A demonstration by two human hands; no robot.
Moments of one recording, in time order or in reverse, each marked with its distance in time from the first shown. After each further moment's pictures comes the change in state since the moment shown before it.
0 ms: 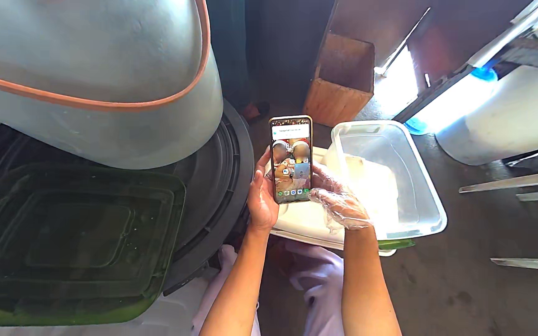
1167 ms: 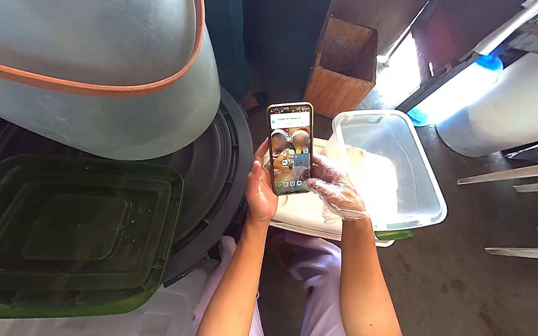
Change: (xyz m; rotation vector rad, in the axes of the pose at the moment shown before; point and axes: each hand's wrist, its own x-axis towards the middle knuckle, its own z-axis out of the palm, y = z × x) left_hand 0.000 0.003 -0.001 0.022 -0.035 0.027; right_hand 0.000 -0.002 0.007 -0.057 0.045 -0.054
